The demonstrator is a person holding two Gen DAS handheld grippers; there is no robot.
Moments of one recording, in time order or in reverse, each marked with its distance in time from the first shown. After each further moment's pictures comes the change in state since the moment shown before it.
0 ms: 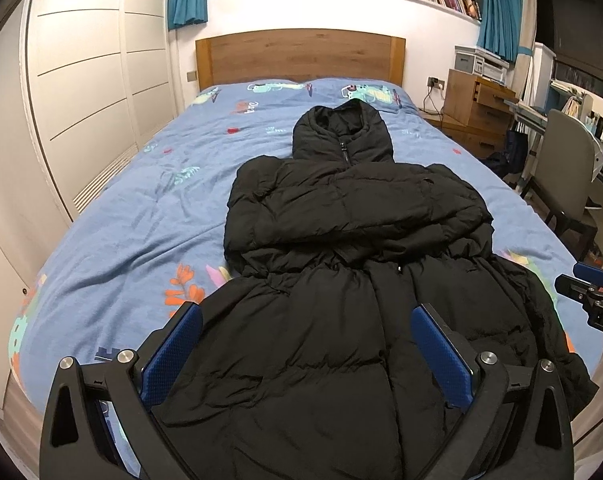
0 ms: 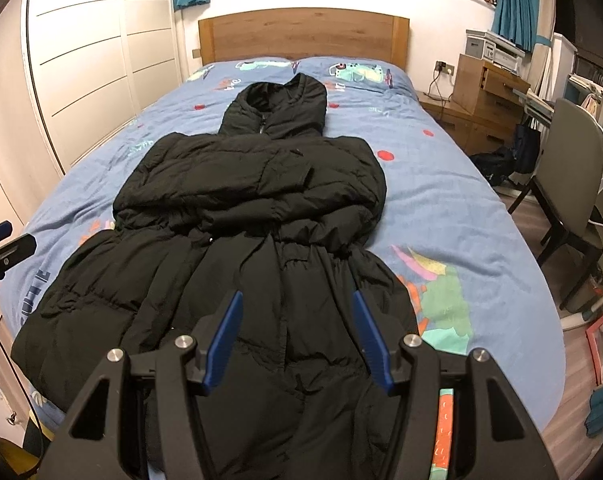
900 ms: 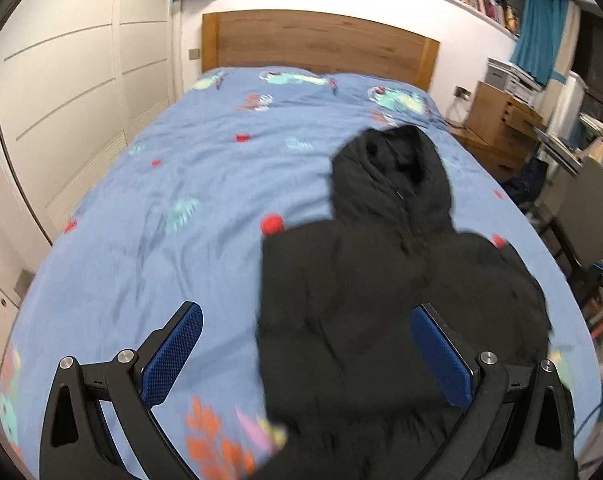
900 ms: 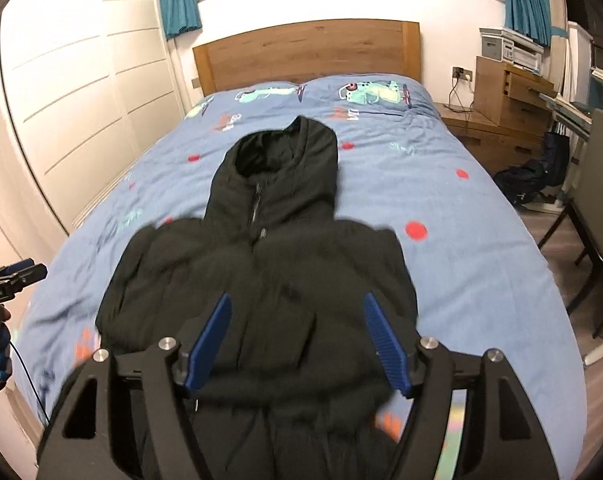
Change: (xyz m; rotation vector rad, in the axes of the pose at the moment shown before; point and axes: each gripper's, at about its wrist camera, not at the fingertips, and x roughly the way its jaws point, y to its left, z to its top) left arm 0.162 0.113 0.191 -0.085 0.062 -0.035; right arm 0.124 -0.043 0.207 0.078 -0.062 0.109
